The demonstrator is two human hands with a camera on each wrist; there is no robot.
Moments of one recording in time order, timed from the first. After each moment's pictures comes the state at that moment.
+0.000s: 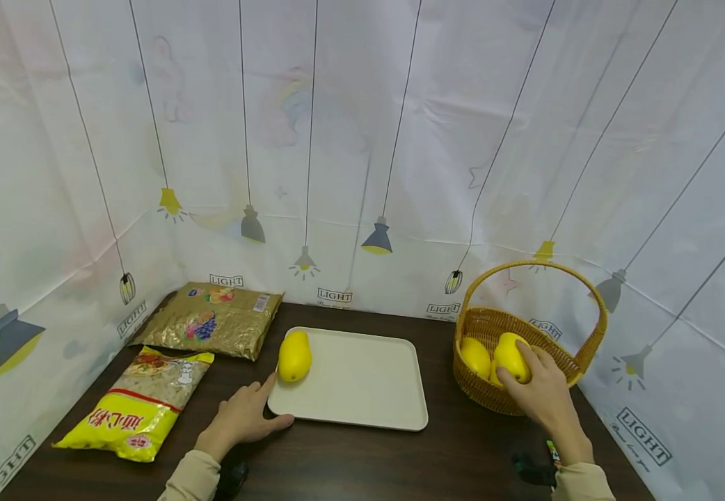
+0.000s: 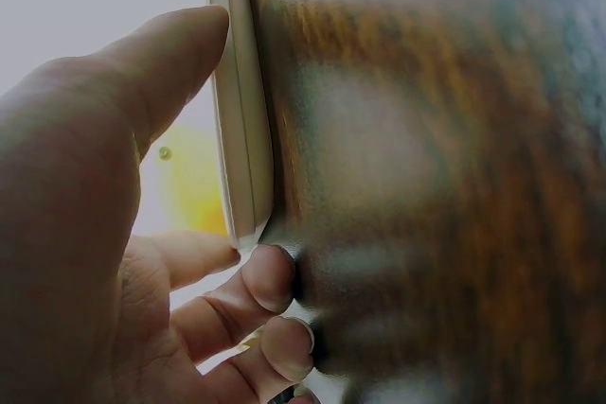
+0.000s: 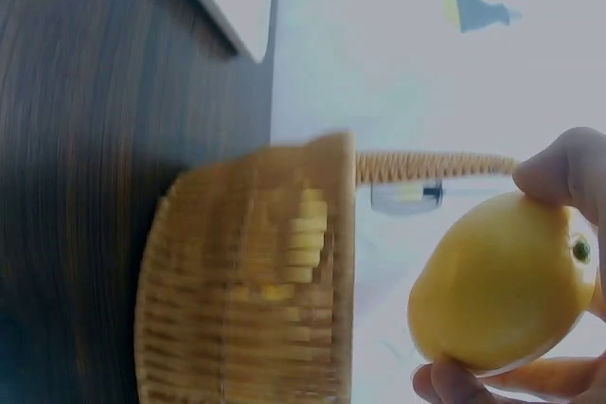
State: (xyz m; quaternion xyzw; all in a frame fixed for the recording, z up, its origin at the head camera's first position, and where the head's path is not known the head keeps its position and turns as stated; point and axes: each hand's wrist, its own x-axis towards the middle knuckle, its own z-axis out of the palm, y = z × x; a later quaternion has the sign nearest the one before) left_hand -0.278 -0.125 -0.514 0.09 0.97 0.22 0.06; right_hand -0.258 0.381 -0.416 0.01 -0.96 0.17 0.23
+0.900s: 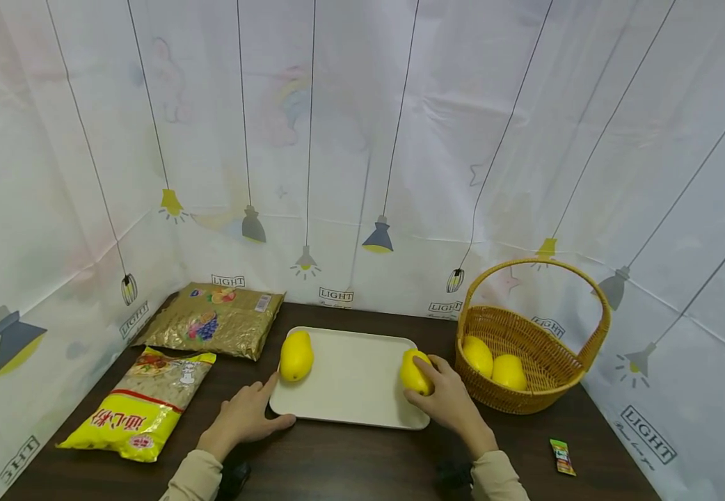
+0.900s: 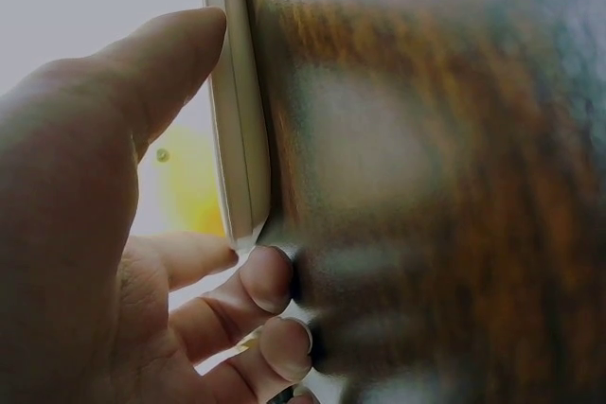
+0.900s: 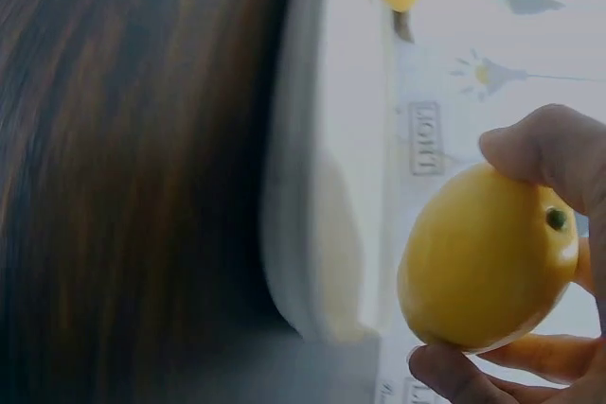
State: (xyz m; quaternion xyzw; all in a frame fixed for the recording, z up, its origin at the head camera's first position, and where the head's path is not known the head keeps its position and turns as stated) left_hand -0.277 -0.125 -0.514 0.09 0.97 0.22 0.05; right_hand -0.286 0.259 -0.478 0.12 -0.96 0.23 0.14
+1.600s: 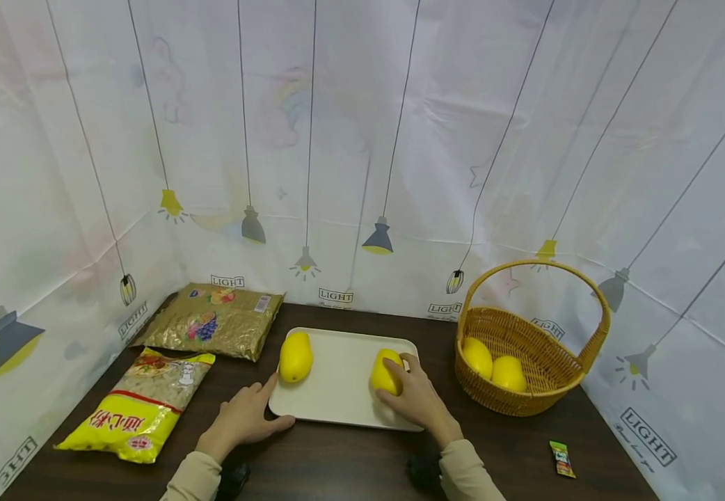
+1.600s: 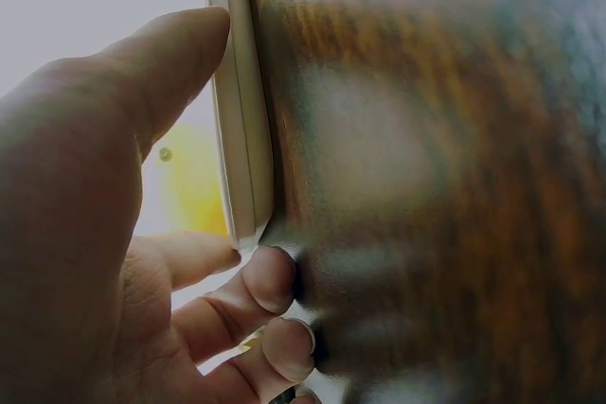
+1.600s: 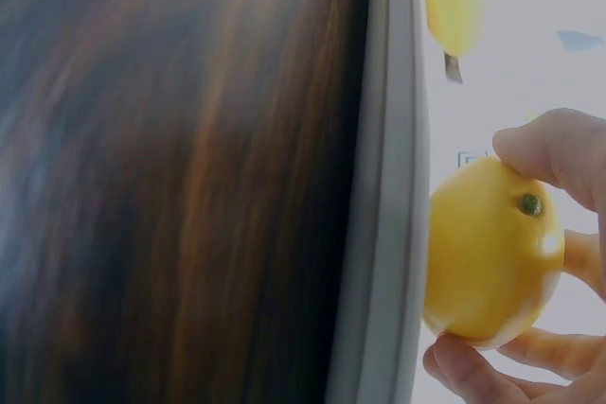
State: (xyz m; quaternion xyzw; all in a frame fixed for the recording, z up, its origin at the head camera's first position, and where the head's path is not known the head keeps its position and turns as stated) left_hand -0.280 -0.126 -0.518 0.09 0.97 0.22 0.06; right_hand -0.307 0.219 -0.497 0.15 -0.96 0.22 0.10
